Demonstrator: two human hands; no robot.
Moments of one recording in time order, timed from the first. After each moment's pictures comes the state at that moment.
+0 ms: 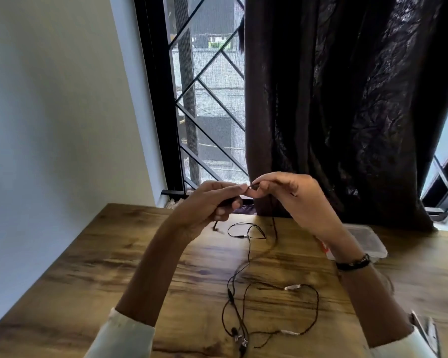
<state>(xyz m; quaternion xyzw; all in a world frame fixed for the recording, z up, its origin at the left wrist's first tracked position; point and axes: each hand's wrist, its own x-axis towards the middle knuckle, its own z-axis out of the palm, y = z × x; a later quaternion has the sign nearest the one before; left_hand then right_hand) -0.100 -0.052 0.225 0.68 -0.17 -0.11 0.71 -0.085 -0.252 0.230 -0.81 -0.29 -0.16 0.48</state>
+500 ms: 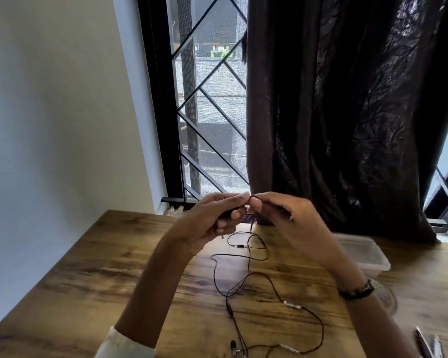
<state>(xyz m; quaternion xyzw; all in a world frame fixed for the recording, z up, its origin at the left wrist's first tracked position) -0.101 -0.057 0.224 0.60 -0.20 -0.16 0.76 -0.095 -0.249 0.222 -0.82 -0.32 -0.15 0.44</state>
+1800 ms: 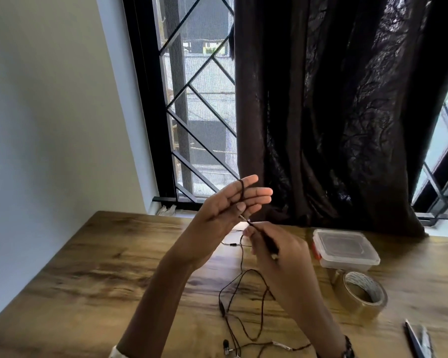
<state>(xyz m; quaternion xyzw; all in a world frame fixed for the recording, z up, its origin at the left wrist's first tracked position) -0.114 -0.085 0.214 0.62 -0.29 0.01 0.73 -0.149 -0.232 0.185 -0.84 -0.20 -0.26 0.43</state>
